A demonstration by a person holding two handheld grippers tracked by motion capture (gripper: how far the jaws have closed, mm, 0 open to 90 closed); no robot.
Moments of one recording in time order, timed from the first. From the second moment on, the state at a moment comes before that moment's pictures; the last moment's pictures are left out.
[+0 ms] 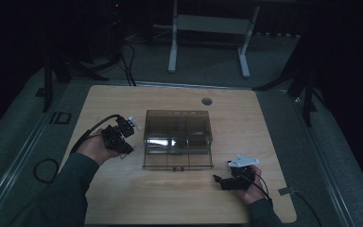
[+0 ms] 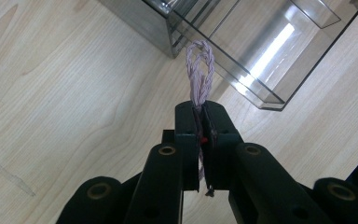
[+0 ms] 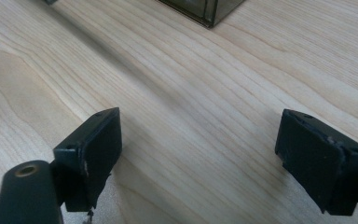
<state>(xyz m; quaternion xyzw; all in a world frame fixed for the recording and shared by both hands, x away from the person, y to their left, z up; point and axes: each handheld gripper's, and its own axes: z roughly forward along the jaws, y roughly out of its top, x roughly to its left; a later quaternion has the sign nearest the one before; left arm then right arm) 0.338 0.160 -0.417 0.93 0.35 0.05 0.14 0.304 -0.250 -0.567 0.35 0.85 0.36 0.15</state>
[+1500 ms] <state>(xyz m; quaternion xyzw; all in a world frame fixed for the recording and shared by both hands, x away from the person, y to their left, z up) 0.344 0.130 -0.405 0.94 0.31 0.05 0.11 0.304 -0.250 -0.567 0.36 0.85 0.36 0.15</state>
